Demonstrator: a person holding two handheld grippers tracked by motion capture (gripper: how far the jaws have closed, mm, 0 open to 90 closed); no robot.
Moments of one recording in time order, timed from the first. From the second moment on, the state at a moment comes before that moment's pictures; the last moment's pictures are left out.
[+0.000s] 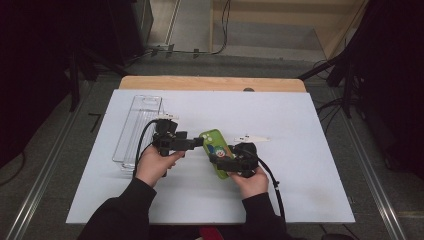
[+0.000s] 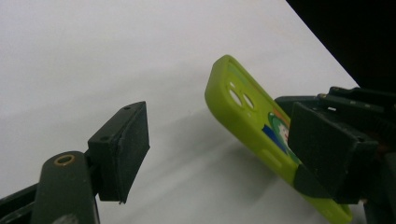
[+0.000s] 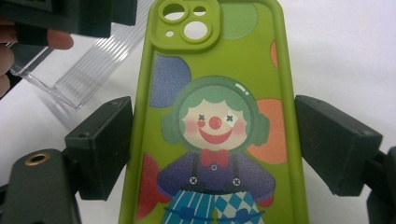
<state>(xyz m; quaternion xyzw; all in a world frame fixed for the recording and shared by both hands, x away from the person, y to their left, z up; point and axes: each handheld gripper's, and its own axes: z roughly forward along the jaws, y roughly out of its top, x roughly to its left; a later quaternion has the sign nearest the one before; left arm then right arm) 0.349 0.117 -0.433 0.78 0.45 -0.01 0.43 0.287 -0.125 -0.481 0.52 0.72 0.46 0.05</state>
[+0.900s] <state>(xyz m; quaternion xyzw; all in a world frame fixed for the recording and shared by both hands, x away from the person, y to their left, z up) 0.365 0.097 -0.444 0.76 0.49 -0.02 0.42 0.281 -0.111 -0.492 0.52 0.69 0.51 0.07</state>
